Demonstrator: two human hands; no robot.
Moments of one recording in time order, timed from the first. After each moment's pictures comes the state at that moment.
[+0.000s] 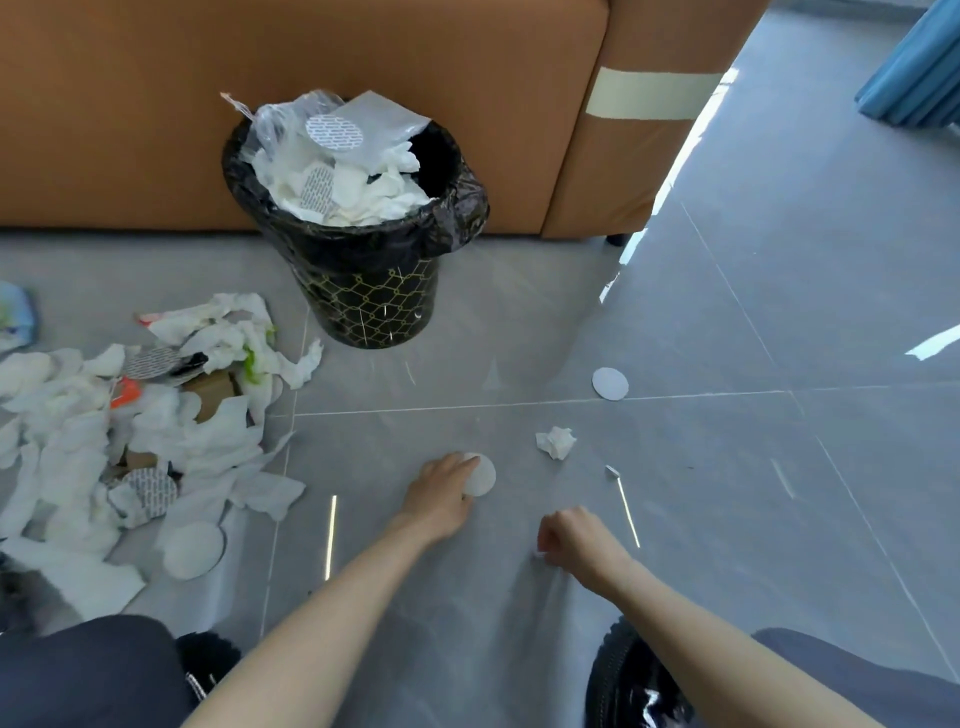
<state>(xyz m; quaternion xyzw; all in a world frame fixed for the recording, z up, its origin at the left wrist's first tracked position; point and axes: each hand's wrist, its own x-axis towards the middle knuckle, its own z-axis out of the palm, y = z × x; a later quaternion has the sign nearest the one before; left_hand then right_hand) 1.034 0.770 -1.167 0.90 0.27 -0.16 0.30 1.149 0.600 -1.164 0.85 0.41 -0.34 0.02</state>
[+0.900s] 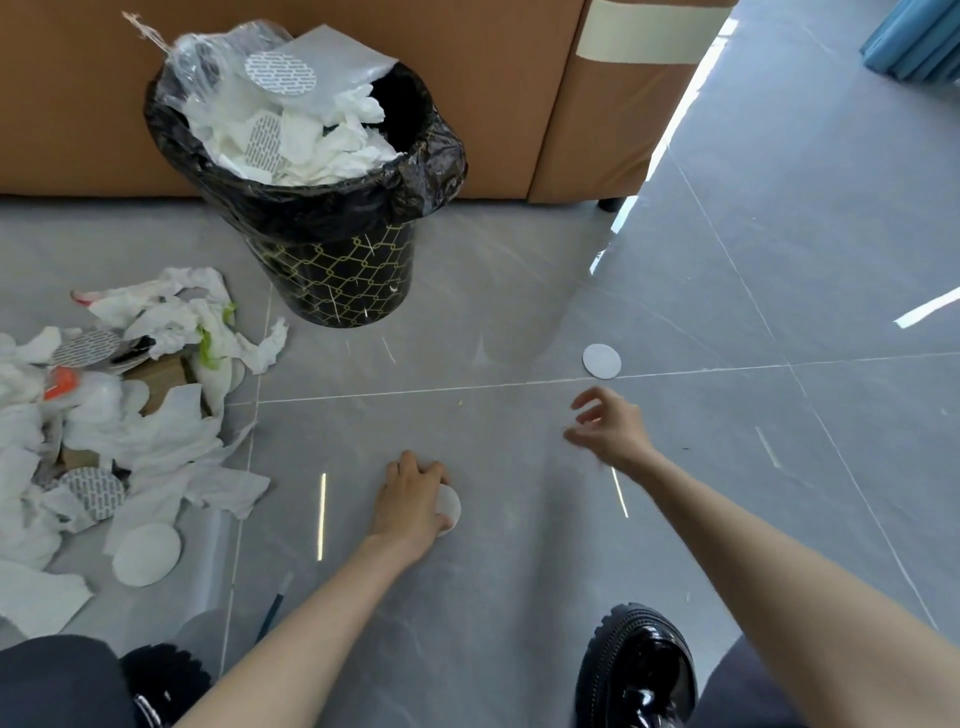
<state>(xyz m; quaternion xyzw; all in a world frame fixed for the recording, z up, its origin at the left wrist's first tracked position) 1.023 0.758 -1.178 0.89 0.34 -0.14 0.28 1.238 0.627 -1.140 0.90 0.19 -0.25 -0.30</state>
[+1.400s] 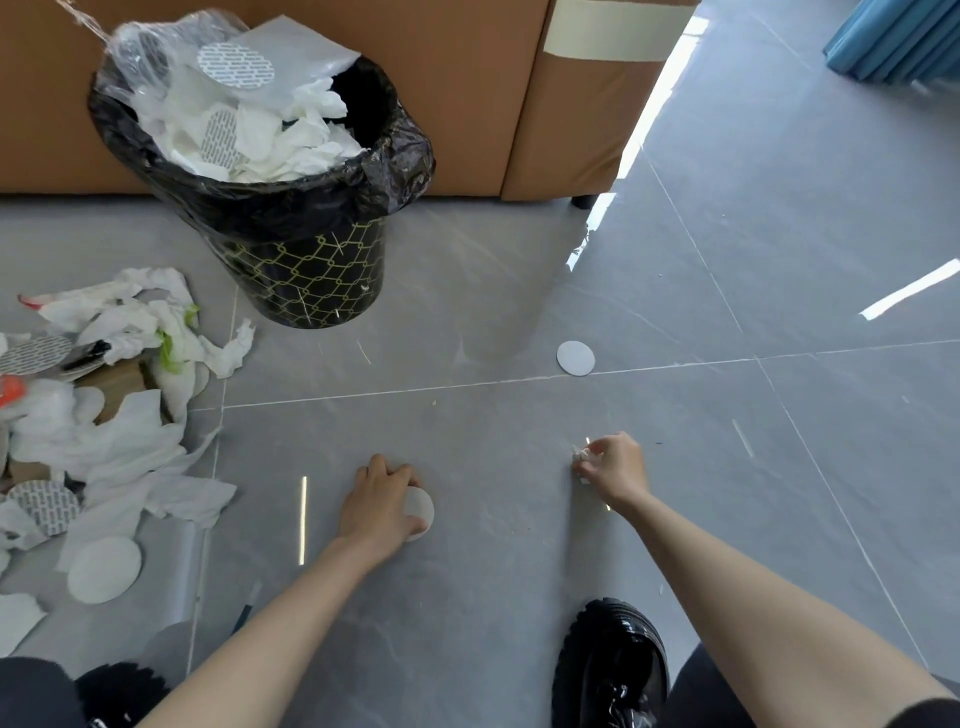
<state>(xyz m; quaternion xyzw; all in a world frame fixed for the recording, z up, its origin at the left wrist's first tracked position) 1.024 0.761 -1.179 0.88 0.35 -0.15 0.29 1.238 0.576 -1.177 0.95 0.14 -0.22 -0.18</state>
